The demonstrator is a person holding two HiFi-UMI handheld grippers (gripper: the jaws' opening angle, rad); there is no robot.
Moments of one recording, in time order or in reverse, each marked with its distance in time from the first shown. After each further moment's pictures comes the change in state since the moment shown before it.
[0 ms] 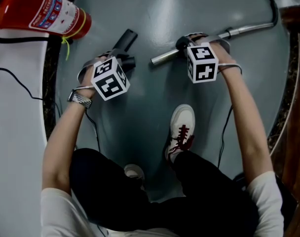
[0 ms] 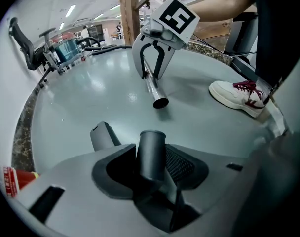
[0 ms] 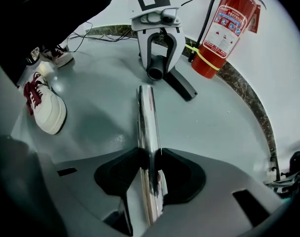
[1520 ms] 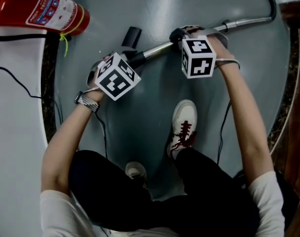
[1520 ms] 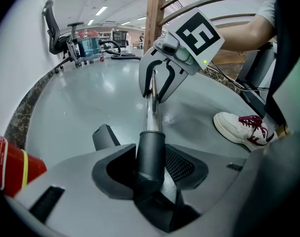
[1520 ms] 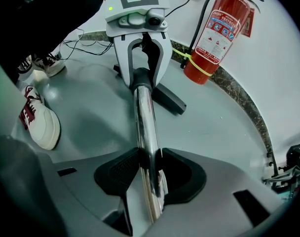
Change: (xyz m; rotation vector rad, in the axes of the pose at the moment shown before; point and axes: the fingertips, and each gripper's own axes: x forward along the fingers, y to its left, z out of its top) left arm -0.010 -0.008 0.041 -0.236 -0.155 0.004; right arm -0.009 -0.014 0.029 0.056 -0.032 -0.048
